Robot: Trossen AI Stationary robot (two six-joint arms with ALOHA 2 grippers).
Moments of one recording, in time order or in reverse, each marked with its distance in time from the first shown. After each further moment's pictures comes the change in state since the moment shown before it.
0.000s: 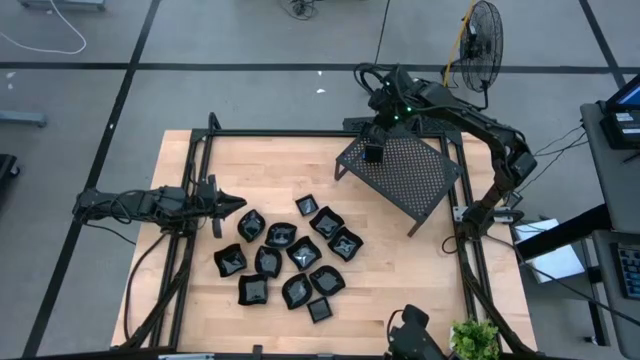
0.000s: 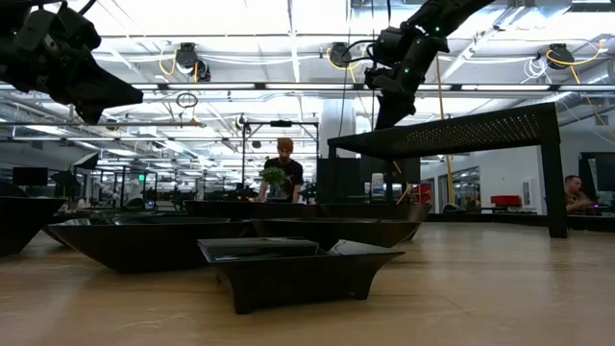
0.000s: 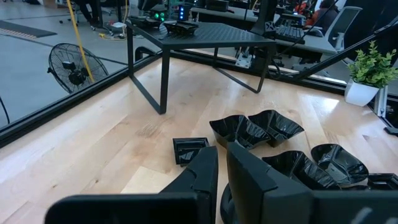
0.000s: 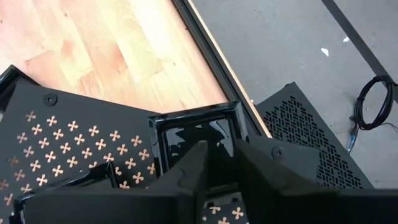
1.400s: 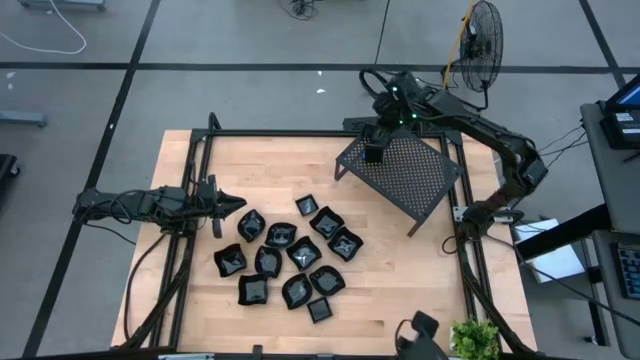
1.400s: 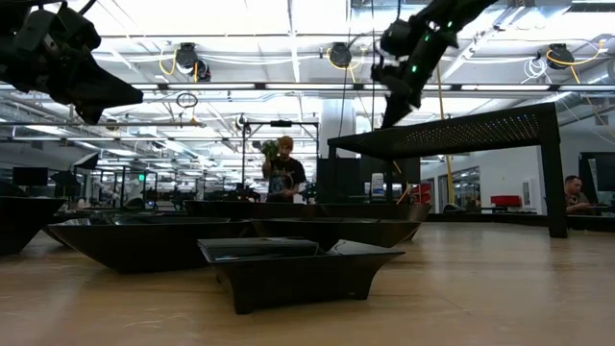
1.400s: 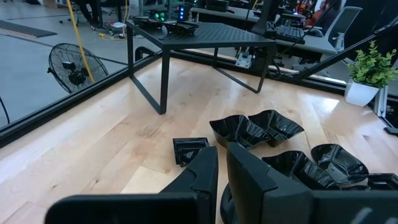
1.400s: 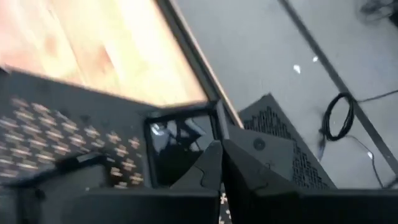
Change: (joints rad) left arm 0.000 0.000 0.000 0.000 0.000 0.000; right arm 0.019 -0.112 -0.113 0.095 0.081 -0.034
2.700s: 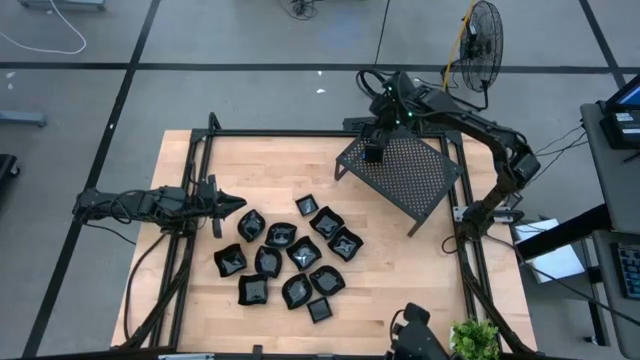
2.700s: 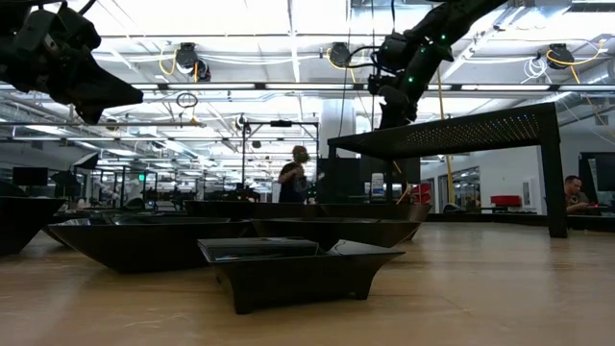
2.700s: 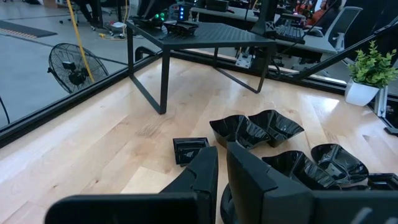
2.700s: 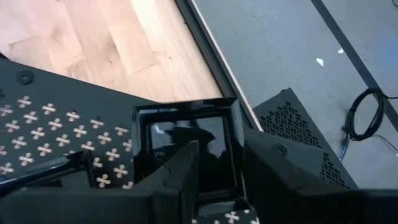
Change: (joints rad) left arm 0.000 0.000 0.000 0.000 0.000 0.000; right arm -0.038 0.081 0.002 0.011 -0.082 -0.034
